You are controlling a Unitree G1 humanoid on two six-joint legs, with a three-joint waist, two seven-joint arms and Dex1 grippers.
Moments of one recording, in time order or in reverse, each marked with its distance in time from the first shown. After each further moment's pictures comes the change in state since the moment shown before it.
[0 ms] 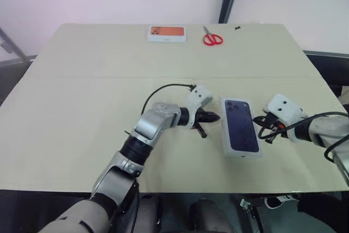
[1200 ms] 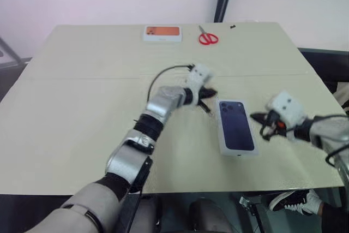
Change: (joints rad) left arm -0.281 -0.010 0.203 0.462 0.087 -0.354 0.132; right arm -0.075 0.099 -0.046 0.021 0.069 -0.038 -0.100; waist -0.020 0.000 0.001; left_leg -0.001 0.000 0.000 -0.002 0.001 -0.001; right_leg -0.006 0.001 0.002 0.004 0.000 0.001
